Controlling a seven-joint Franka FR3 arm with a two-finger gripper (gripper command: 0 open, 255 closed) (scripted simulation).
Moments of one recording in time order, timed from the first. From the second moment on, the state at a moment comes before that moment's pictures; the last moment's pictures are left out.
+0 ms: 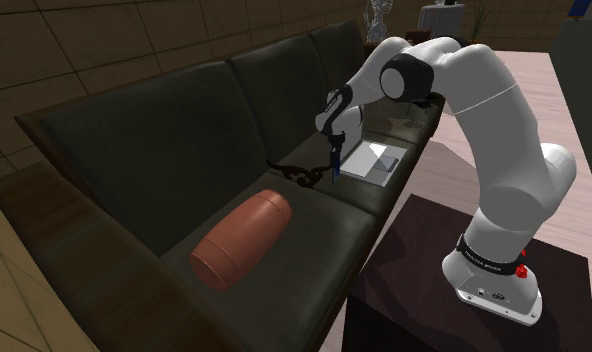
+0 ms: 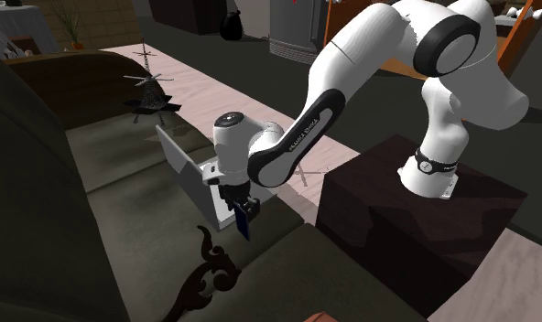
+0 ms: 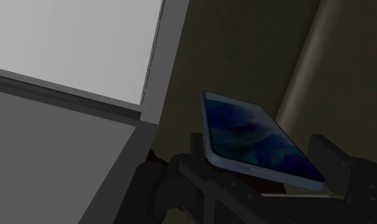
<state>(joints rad) -0.21 0.75 -0.23 -1.71 0.22 2.44 -0.88</state>
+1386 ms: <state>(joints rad) -0.18 0.56 -0.27 -1.71 0.17 2.25 -0.84</state>
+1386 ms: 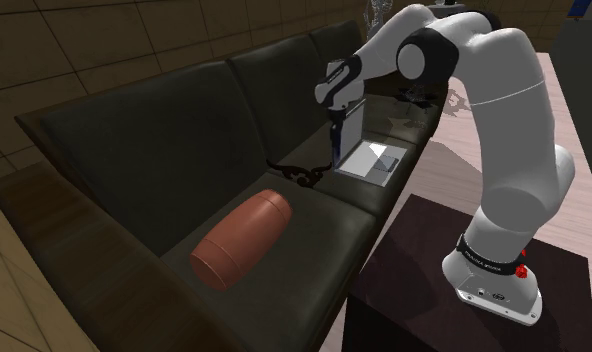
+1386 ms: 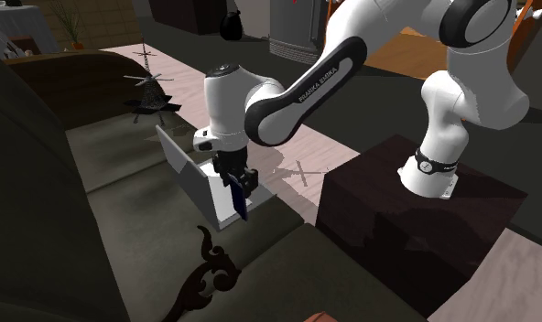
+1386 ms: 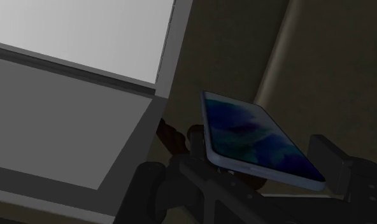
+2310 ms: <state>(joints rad) -0.17 0.46 -0.30 -1.66 0.14 2.10 -0.83</state>
